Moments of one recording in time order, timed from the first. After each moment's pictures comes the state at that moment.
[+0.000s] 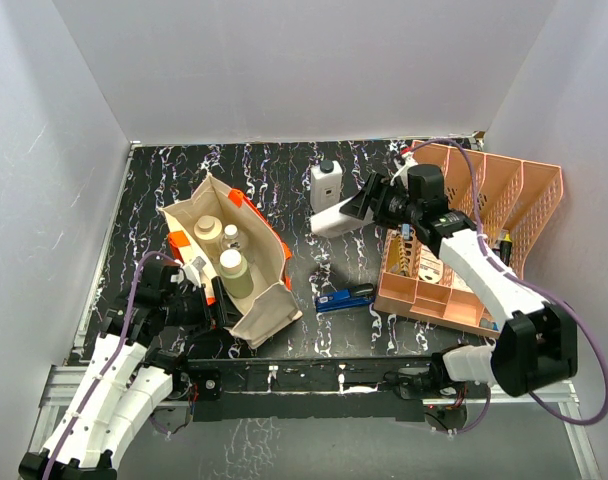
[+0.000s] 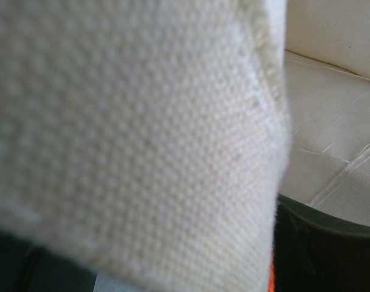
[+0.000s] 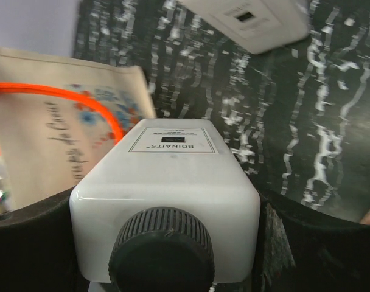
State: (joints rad) left arm -0.28 0.61 0.64 -1.06 0.56 -0.64; right arm 0.28 1.25 1.01 -0.21 -0.43 0.64
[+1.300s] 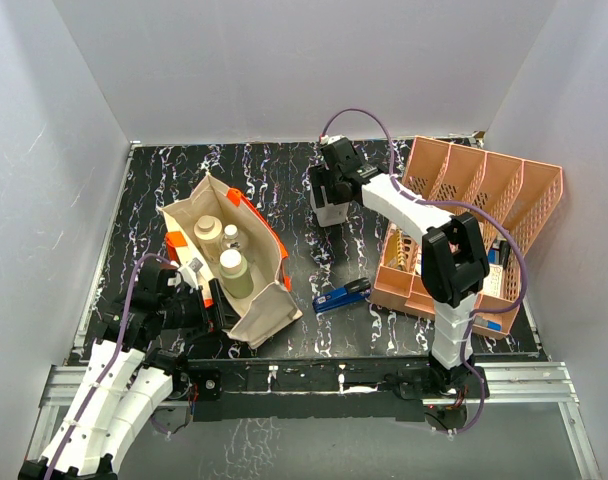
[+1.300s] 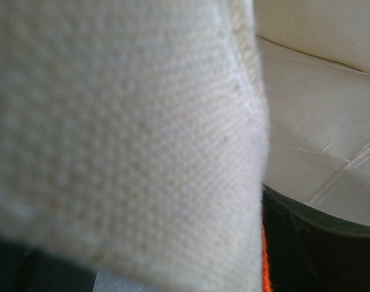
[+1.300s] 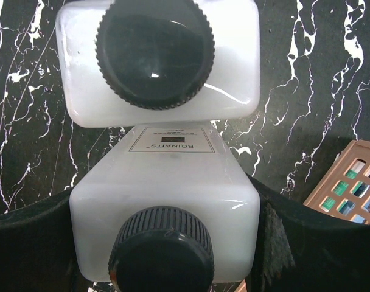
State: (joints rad) left arm -0.28 0.57 0.65 -1.10 0.53 -0.63; right arm 0.52 1.94 1.64 -0.54 0.18 0.18
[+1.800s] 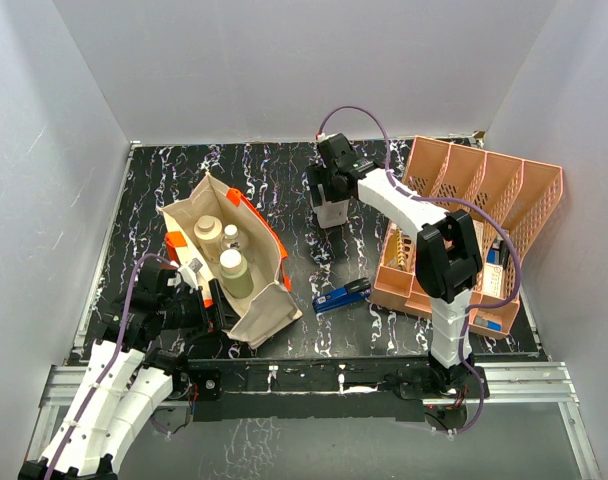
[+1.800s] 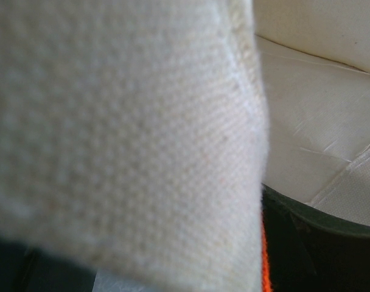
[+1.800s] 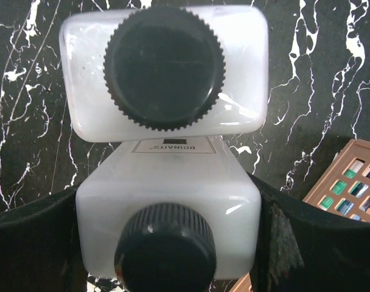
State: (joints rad) left arm -0.28 0.56 0.66 -1.10 0.53 -0.63; right arm 0.52 2.00 1.75 -0.63 0.18 0.18
